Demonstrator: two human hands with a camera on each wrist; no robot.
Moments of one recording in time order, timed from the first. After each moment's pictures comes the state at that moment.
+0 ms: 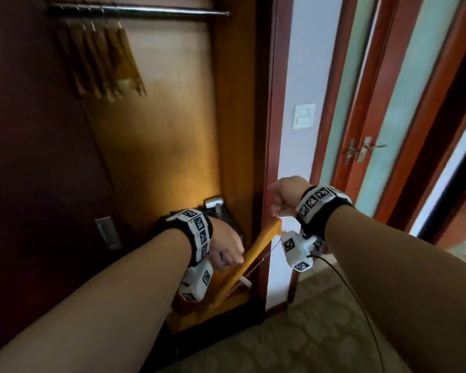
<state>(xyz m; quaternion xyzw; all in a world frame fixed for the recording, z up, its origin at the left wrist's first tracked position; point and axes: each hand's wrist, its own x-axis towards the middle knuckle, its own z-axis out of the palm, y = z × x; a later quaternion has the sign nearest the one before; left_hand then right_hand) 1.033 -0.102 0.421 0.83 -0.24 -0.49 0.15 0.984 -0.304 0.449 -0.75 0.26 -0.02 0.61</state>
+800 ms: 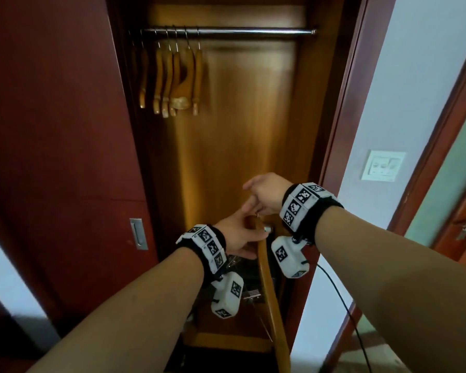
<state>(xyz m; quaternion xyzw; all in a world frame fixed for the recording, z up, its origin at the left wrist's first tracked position) 1.110 -0.174 0.433 0.74 -0.06 -0.24 0.63 1.124 -0.299 0.523 -0.87 -0.06 0.12 0.48</state>
